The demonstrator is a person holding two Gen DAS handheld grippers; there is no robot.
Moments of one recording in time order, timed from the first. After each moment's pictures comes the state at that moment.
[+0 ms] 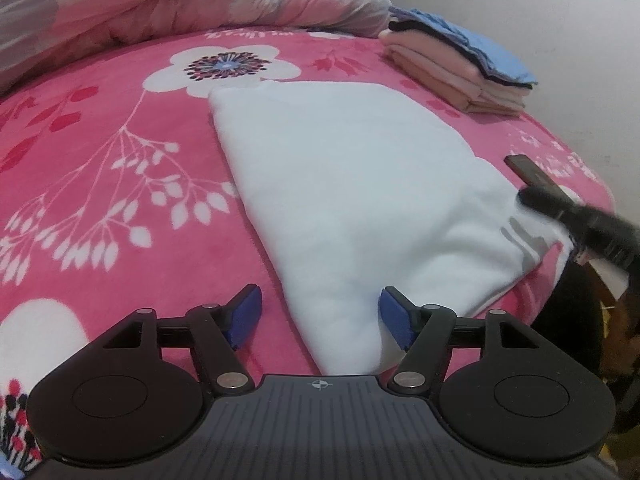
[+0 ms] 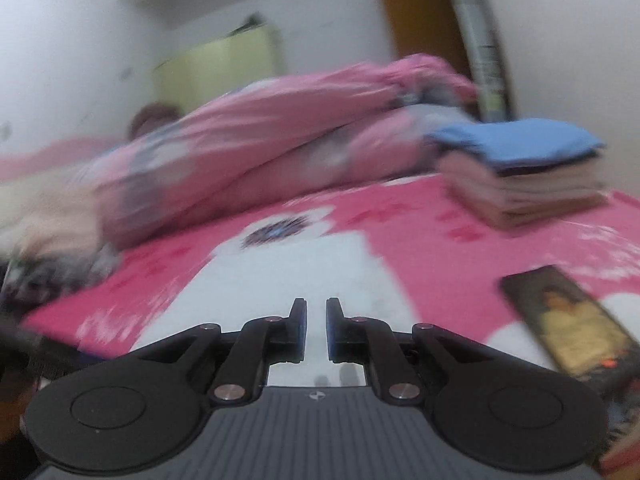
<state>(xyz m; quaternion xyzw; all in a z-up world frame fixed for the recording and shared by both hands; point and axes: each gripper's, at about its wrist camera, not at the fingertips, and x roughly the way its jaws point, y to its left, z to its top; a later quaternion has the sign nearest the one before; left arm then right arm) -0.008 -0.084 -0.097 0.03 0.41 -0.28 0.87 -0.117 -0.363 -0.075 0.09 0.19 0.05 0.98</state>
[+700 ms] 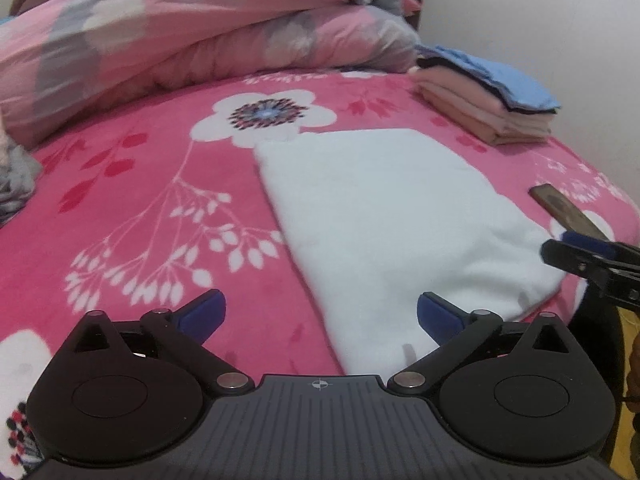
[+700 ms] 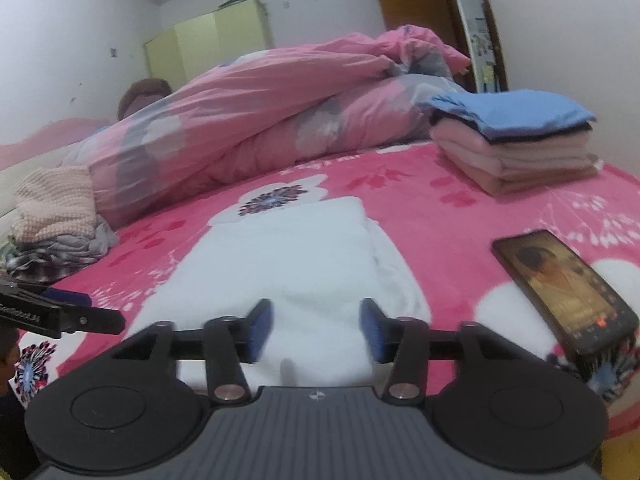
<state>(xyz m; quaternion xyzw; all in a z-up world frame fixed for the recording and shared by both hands) -0.022 -0.077 -0.064 0.05 0.36 -0.22 0.90 -0.127 -0.359 -0.067 0.11 0.22 0.03 0.97</state>
